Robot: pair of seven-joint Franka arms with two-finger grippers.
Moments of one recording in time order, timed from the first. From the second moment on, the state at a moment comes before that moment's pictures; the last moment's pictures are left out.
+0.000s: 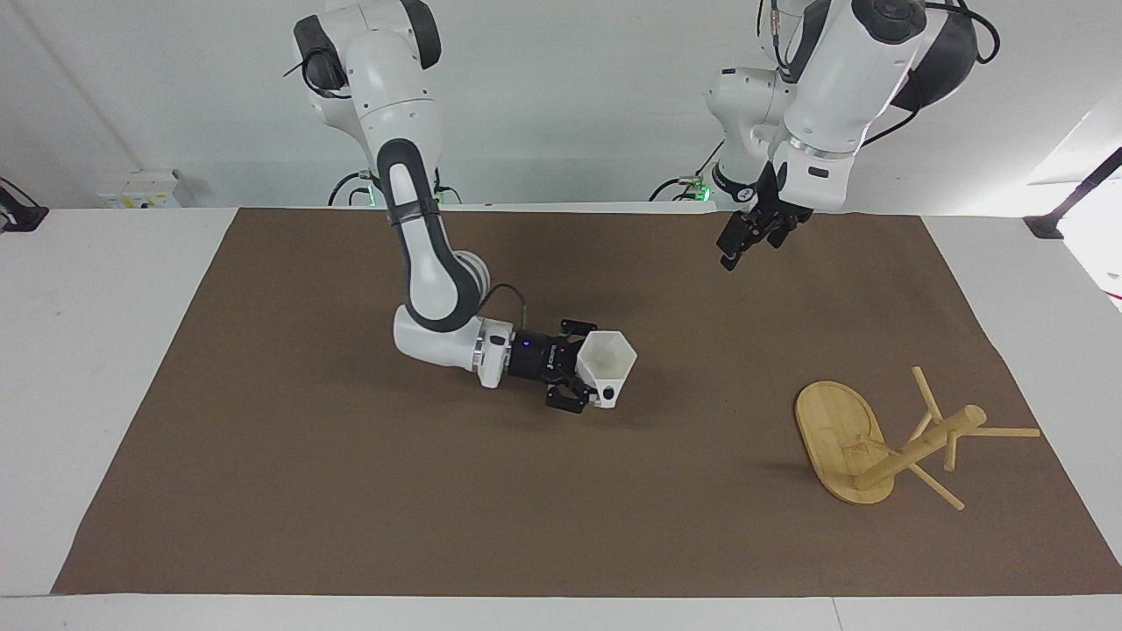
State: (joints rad) left arm -0.35 -0.01 -0.10 -1.70 -0.09 1.76 -0.93; right arm 0.47 0.55 0.00 -1.79 2.02 2.16 -2.37
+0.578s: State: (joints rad) left arm -0.40 0.19 -0.10 -1.64 -0.09 1.83 -1.01; right arm 0.56 0.55 0.00 -1.79 2.09 2.18 -2.53
